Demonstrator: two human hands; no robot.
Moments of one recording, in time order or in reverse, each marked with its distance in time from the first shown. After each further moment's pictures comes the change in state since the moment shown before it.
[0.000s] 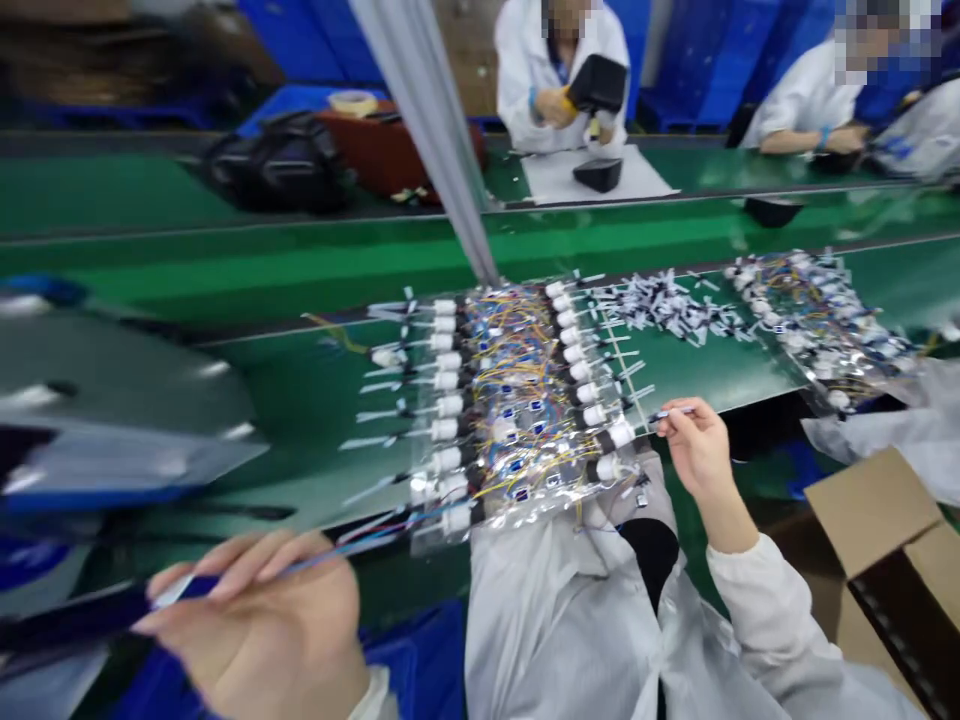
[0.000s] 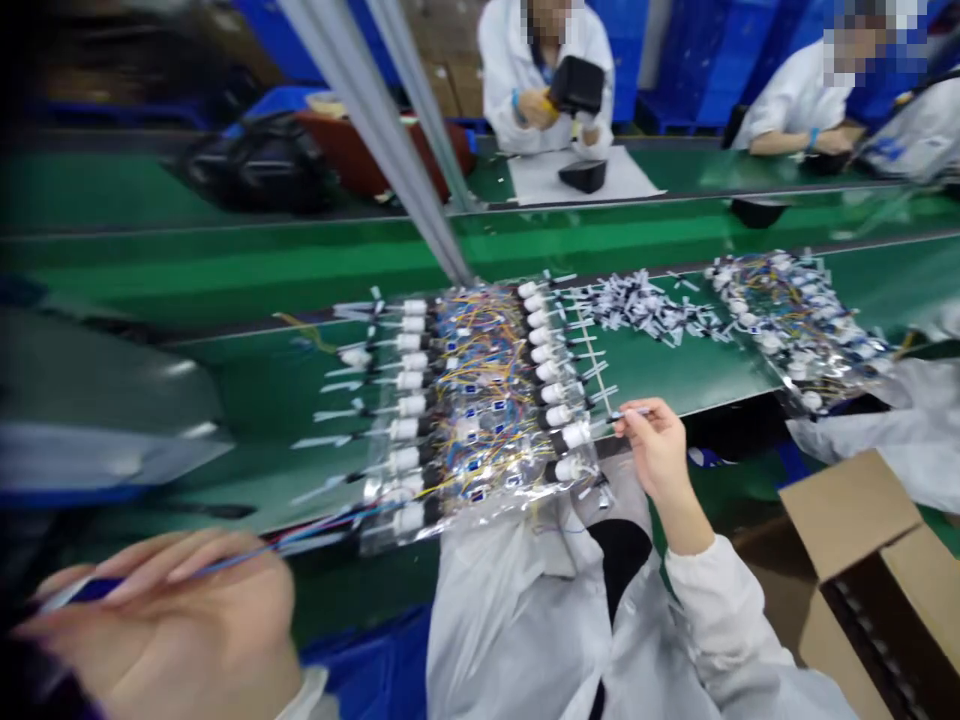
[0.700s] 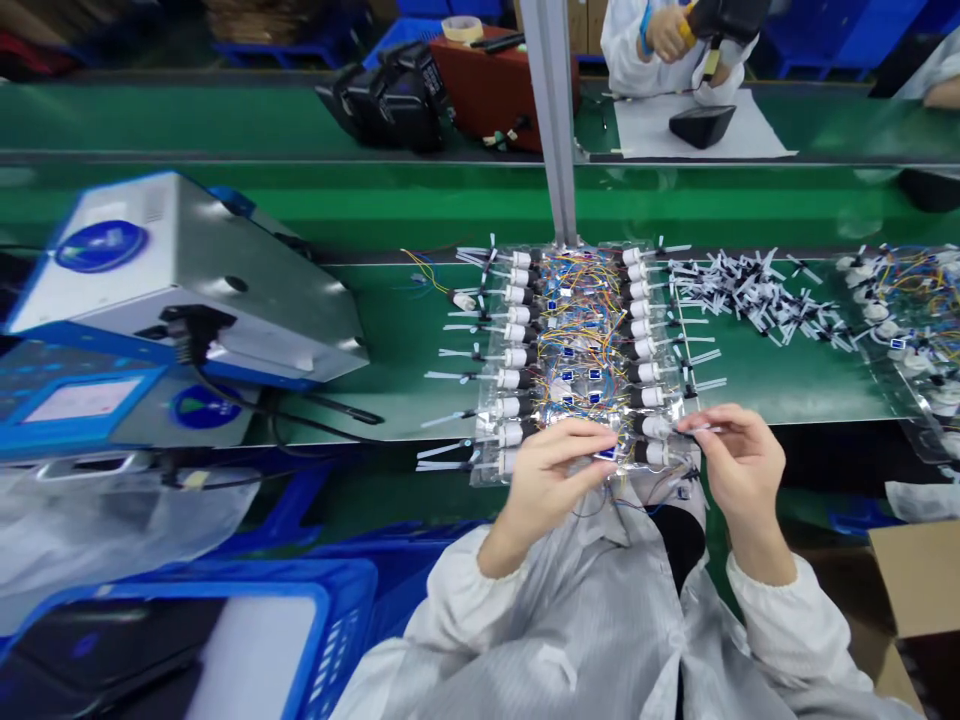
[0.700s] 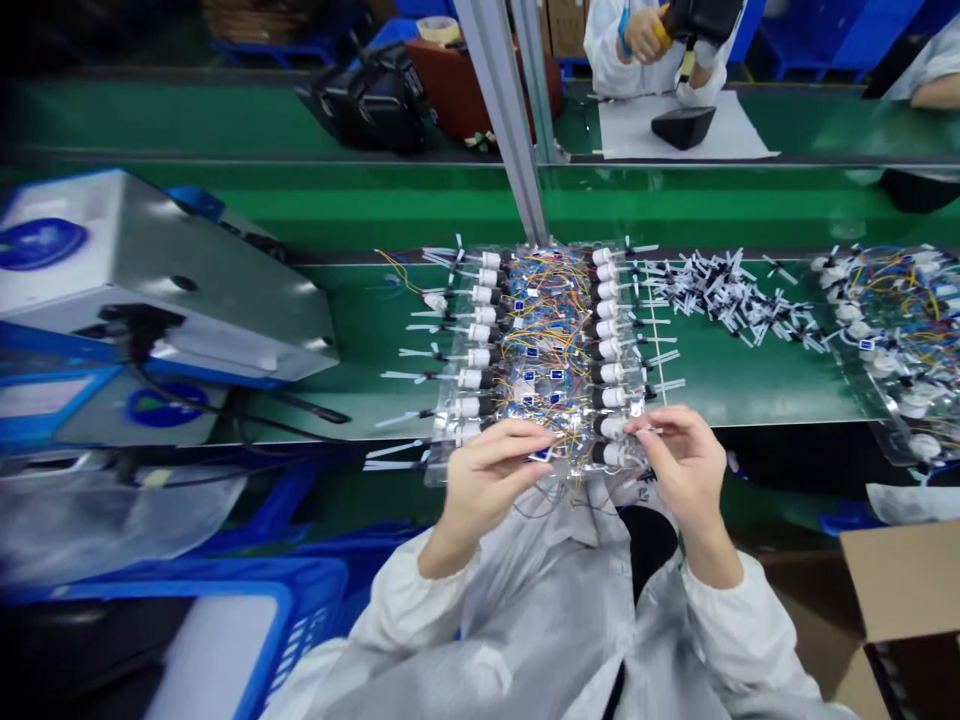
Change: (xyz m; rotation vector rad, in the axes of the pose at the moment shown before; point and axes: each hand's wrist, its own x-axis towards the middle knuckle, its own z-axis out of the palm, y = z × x) left_hand -0.020 -0.086 0.046 0.564 -0.761 0.368; right_hand -0.026 0.000 0.039 -0.341 -0.298 -0.358
